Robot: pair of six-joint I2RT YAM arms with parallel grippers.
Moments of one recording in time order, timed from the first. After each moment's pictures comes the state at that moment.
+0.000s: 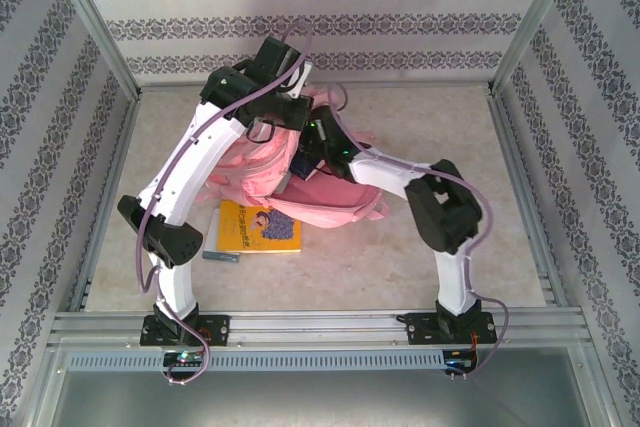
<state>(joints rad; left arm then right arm) -0.55 1.90 2.32 -1.30 0.02 -0.24 0.64 2.06 1.45 0.18 -0.10 1.42</state>
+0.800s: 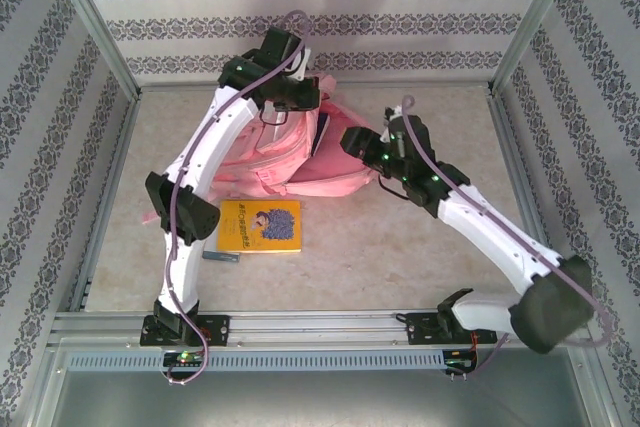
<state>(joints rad) -0.45 2.14 2.44 -1.14 0.23 -0.39 0.50 1.23 1.01 -0.27 -0.10 0.85</state>
